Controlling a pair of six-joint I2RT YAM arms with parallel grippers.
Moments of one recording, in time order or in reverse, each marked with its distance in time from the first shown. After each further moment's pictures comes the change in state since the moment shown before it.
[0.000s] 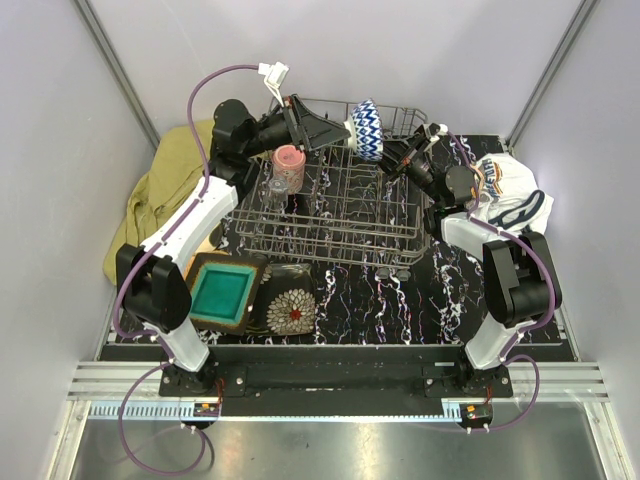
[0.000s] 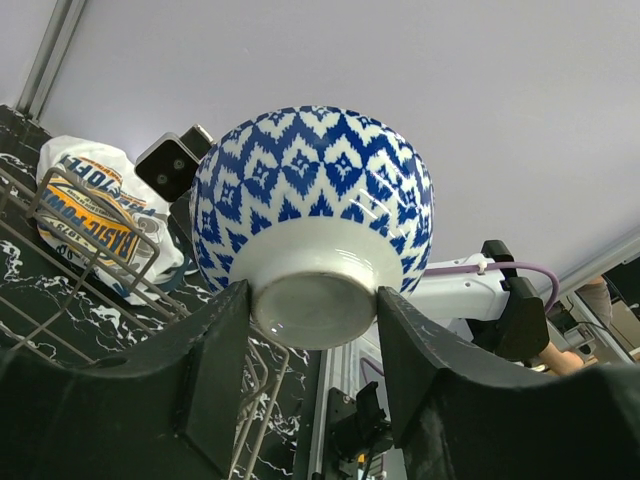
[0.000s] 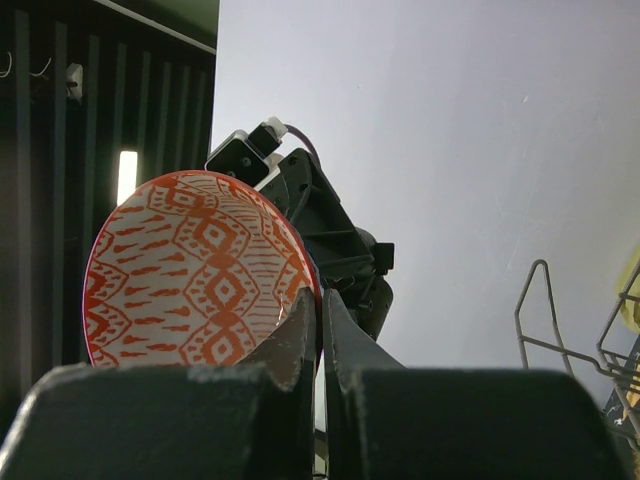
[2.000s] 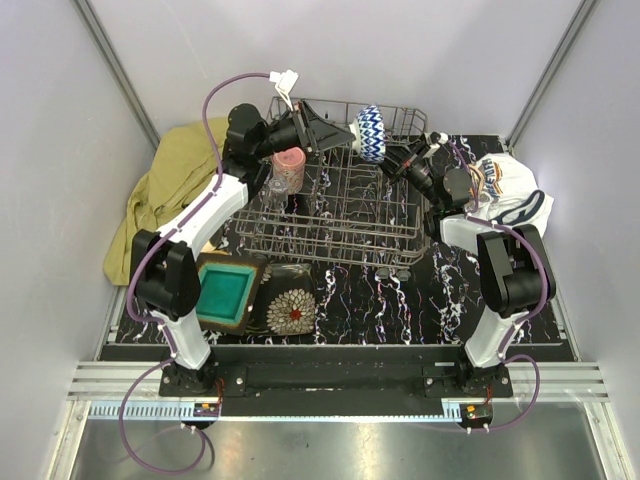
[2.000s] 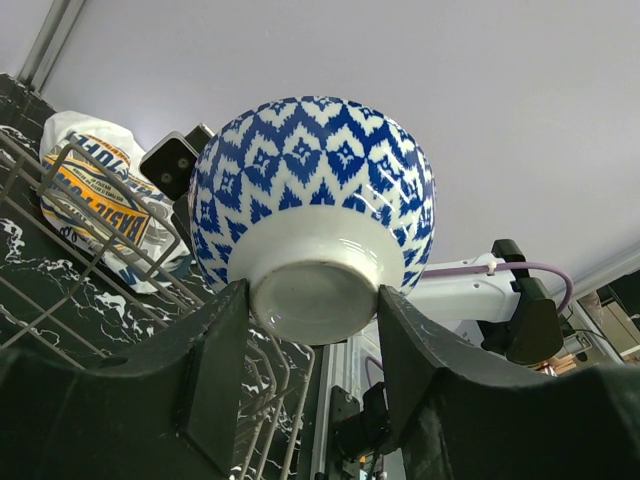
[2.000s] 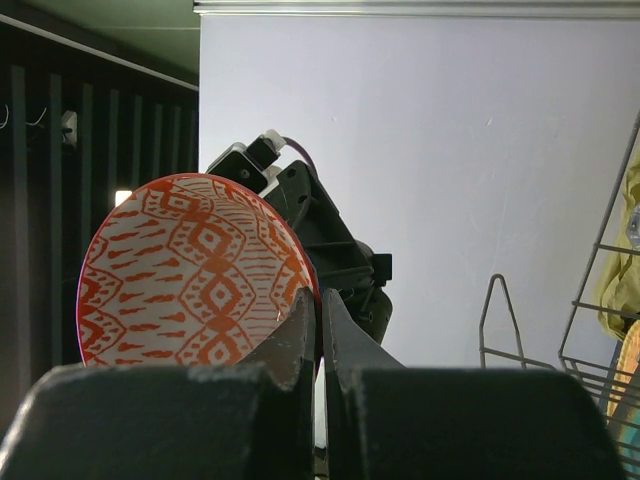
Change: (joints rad) left arm -0.006 0.097 0.001 0.063 -0.001 -0.032; right arm -0.025 0.067 -0.025 0.024 0.021 0.006
